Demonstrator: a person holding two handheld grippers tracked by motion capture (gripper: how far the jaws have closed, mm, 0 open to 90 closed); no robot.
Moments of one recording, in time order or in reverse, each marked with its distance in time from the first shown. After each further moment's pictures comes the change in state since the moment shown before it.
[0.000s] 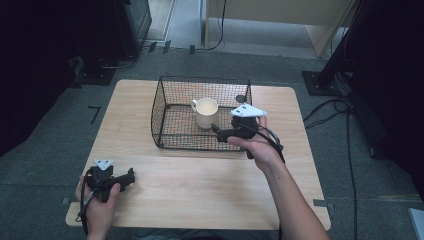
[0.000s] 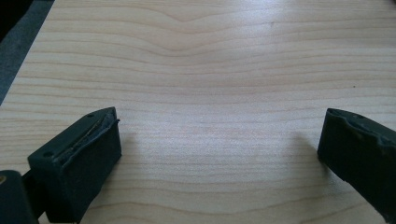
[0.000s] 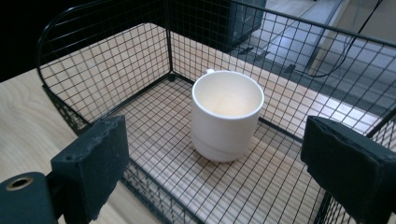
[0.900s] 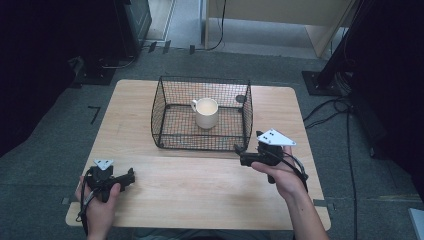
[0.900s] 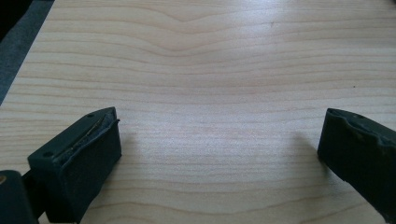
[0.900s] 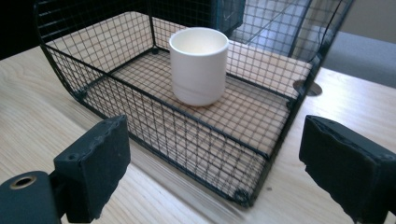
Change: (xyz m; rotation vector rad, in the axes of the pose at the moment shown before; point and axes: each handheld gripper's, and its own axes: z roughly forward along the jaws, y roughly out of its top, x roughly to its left) left arm 0.000 0.000 0.000 0.001 0.000 0.002; right arm -0.015 -0.065 -0.064 -0.021 -0.071 0.043
